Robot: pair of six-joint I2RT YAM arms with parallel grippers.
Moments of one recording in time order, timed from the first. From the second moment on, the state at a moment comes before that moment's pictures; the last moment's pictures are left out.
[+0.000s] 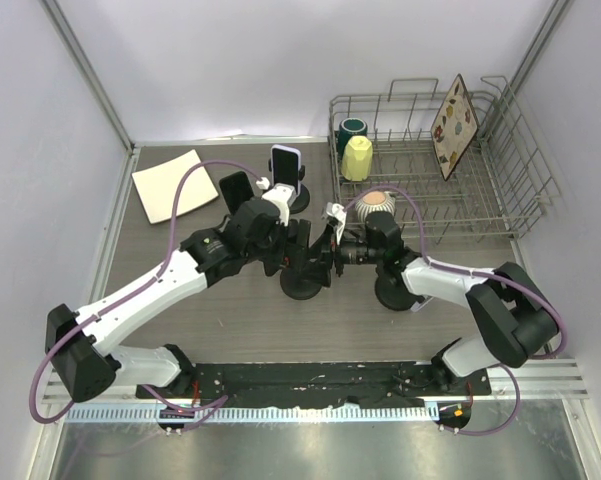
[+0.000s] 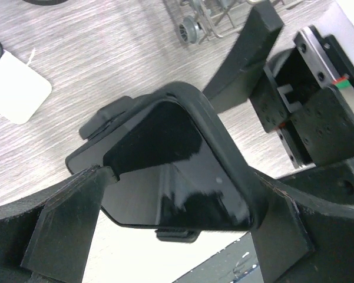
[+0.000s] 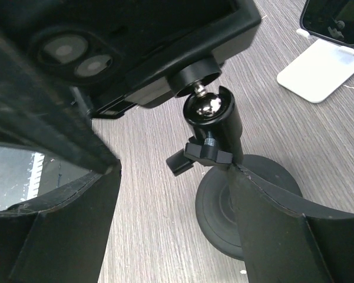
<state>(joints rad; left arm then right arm) -0.83 1.26 1.14 -0.56 -0.11 -0.42 0.59 1.48 0.66 0.58 -0.84 0.16</state>
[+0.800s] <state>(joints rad) -0.90 1.25 1.15 -0.57 -0.33 -0.31 0.63 1.30 0.68 0.42 -0.53 0.12</state>
